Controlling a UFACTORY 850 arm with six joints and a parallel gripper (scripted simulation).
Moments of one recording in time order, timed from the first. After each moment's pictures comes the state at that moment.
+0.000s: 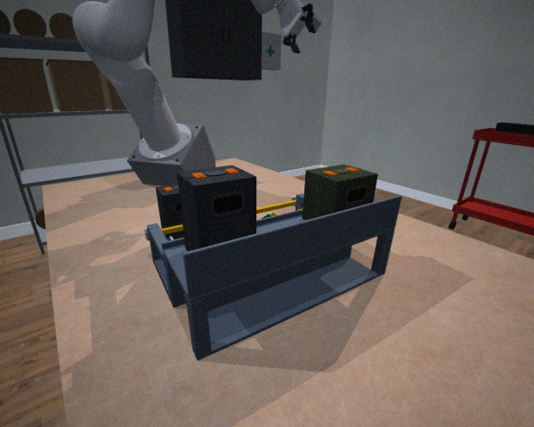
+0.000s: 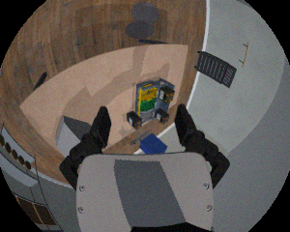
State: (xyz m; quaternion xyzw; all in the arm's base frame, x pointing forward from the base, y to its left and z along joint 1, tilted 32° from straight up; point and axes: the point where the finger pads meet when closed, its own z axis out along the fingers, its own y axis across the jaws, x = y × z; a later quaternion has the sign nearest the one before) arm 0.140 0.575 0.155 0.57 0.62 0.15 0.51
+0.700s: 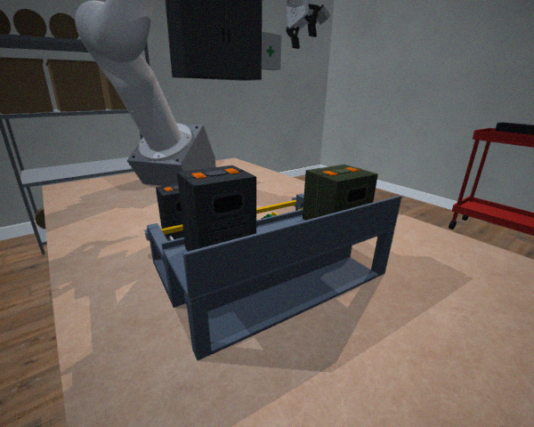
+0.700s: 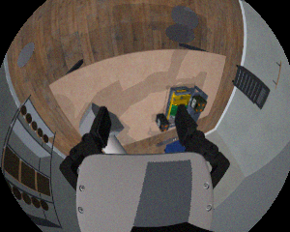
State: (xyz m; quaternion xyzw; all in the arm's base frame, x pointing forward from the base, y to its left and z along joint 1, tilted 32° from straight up) arm 0.140 0.577 0.157 0.68 0.63 0.05 0.38
